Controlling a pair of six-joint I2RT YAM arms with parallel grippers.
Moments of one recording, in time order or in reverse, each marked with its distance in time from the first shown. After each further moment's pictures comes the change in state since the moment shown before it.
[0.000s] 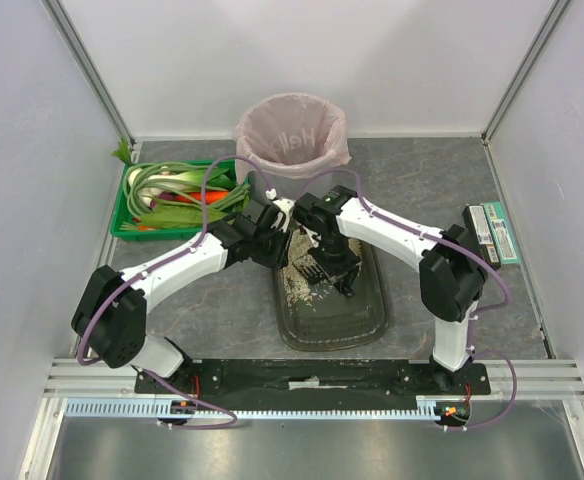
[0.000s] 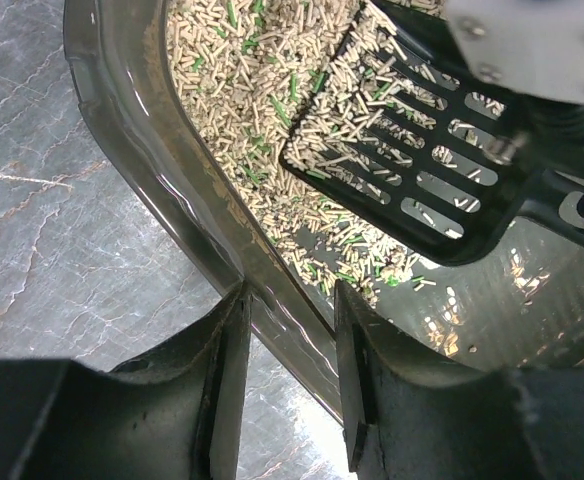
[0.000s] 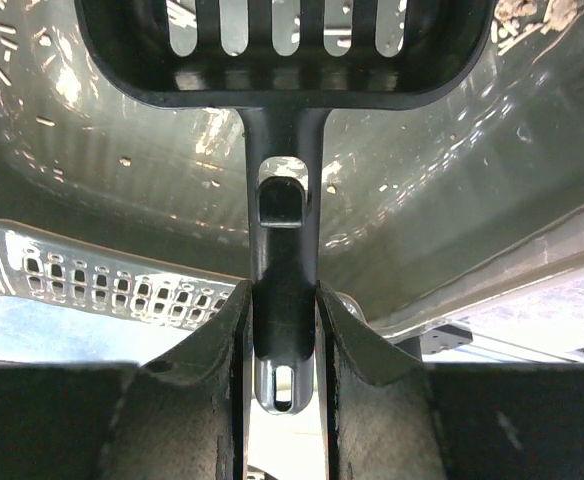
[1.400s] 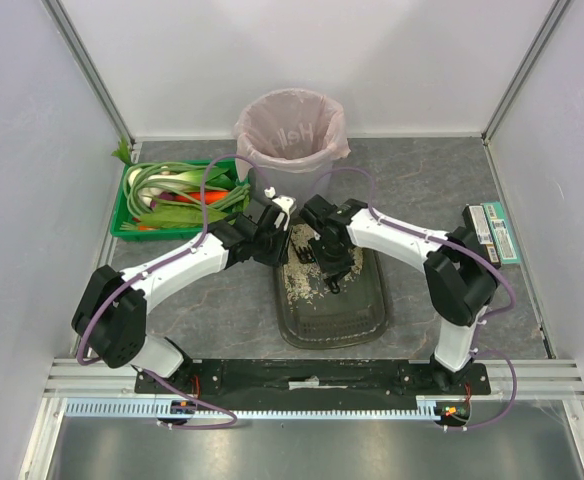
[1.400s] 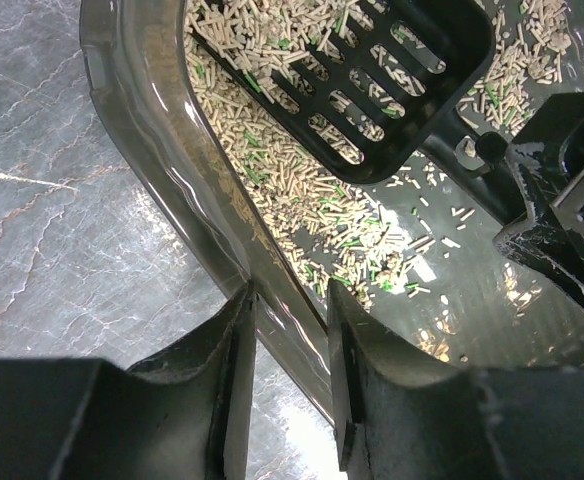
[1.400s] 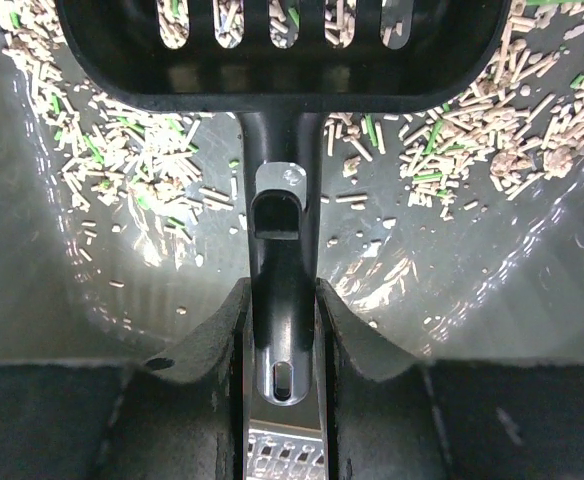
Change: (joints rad) left arm -0.011 0.000 0.003 0.015 -0.032 -0.041; right arm -0.044 -0.037 -0.175 0.390 0.035 0.168
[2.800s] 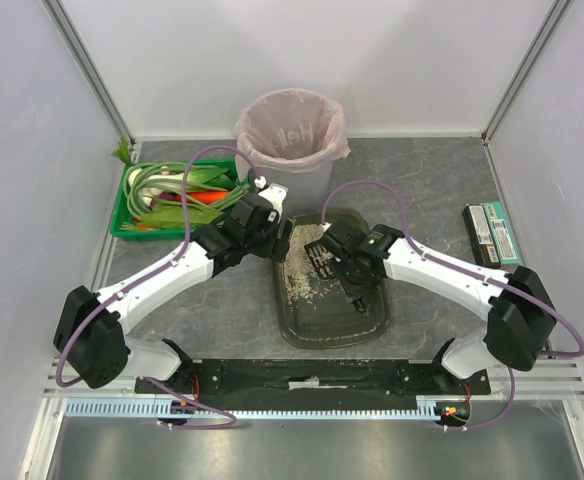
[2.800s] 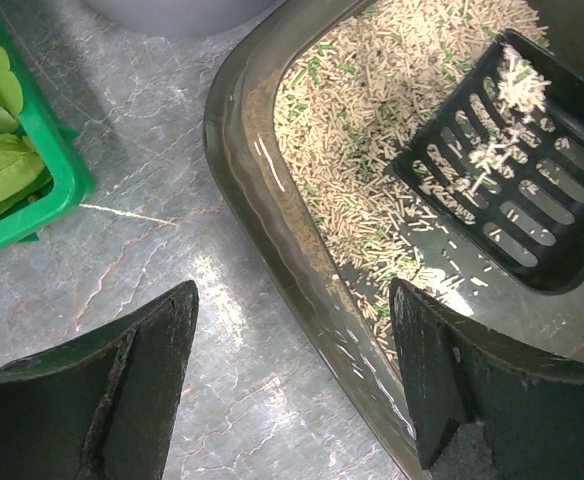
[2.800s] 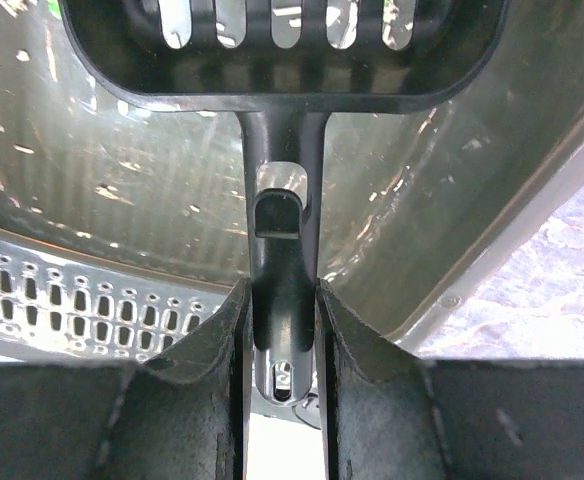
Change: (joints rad) left arm -0.014 -0.135 -0.011 0.040 -0.166 0.072; right arm 0.099 -0.377 -0.286 -0.013 0.117 -0.007
